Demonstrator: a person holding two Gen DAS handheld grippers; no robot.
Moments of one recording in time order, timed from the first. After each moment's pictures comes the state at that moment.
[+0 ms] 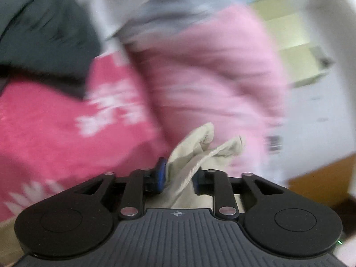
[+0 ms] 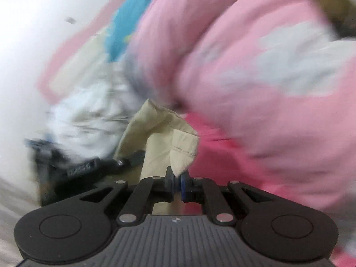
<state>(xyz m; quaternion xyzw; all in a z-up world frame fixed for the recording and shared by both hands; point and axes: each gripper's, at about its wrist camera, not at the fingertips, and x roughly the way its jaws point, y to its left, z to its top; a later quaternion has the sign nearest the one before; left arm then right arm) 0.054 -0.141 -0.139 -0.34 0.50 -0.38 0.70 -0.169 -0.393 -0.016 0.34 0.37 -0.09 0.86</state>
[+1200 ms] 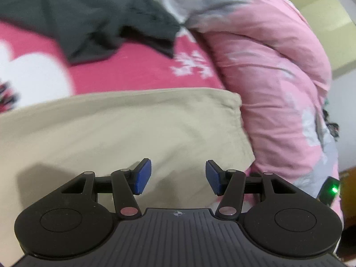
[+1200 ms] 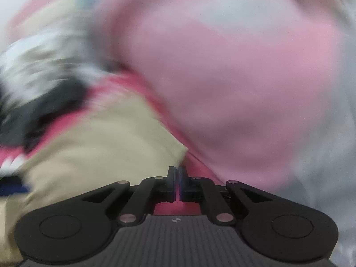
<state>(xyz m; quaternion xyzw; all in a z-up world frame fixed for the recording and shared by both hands) -0.065 -0.059 -0.106 -0.25 0.53 -0.25 0.77 -0.205 -0.413 -0.054 0.20 0.43 -0.18 0.86</state>
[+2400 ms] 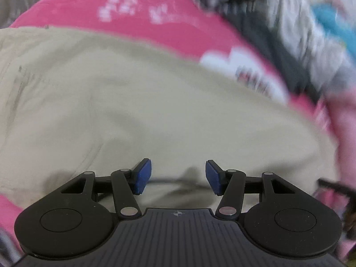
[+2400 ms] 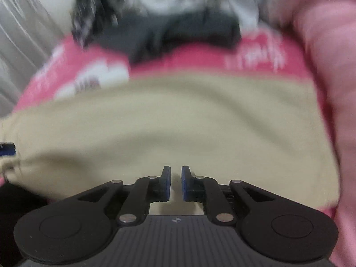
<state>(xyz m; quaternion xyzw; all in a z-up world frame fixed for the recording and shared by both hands) -0.254 0.178 -0.106 -0.25 0.55 0.08 0.79 -0.150 -0.294 -0.052 0.03 0.56 0.15 0.82</state>
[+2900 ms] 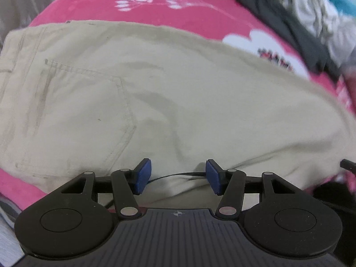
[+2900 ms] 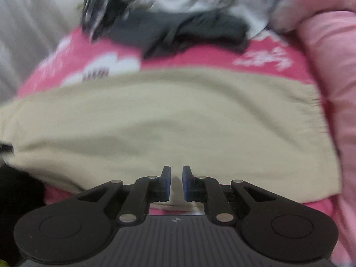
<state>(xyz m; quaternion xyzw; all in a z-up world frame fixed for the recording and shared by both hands) -0.261 0.184 -0.102 -0.20 0.57 0.11 0.79 -0.168 -0.244 -0.053 -0.04 0.54 0.18 0.82</state>
